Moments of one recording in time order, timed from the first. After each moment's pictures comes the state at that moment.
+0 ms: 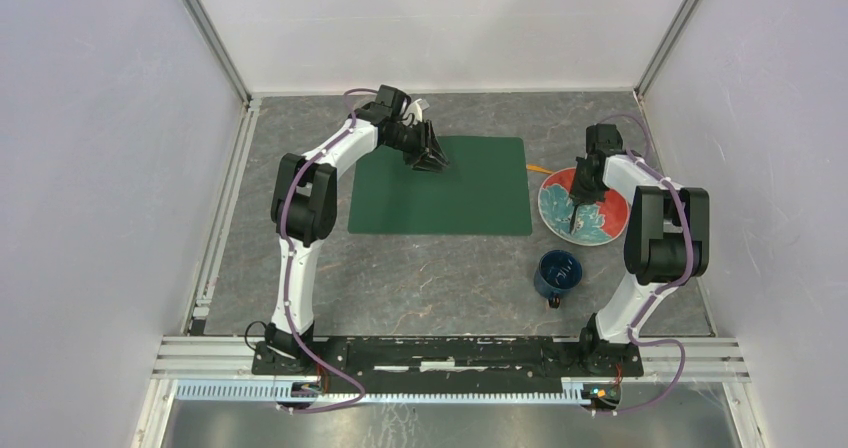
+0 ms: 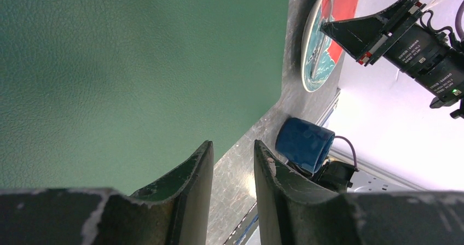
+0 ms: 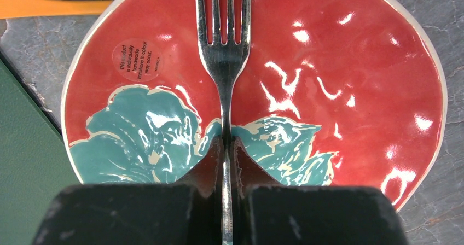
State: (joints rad) left arm -0.37 2.27 1.86 -0.57 0.76 -0.55; right arm -0.07 1.79 1.14 -0.49 0.11 0.25
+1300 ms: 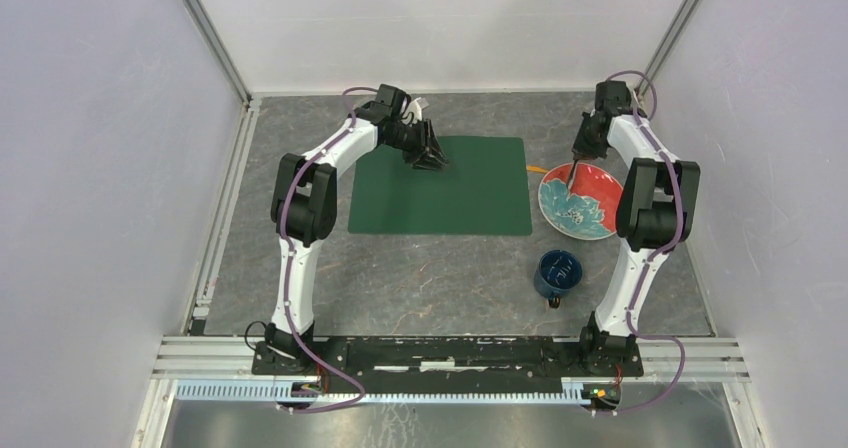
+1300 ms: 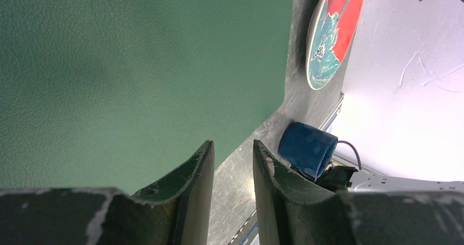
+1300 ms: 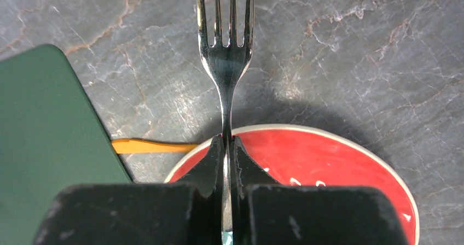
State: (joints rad) left arm -0.37 2.27 1.87 -0.57 0.73 -0.55; right arm -0.10 2.06 1.62 -0.59 0.04 0.26
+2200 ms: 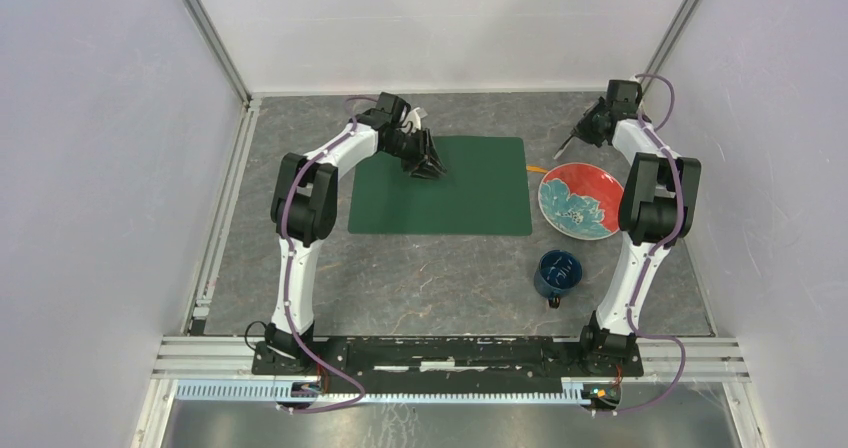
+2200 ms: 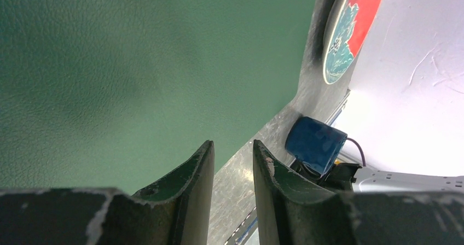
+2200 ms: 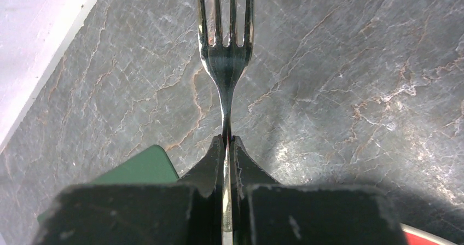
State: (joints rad) left arm -0.37 2.26 1.81 -0.57 0.73 -0.55; right arm -0.16 2.13 1.63 -0.28 -0.08 0.62
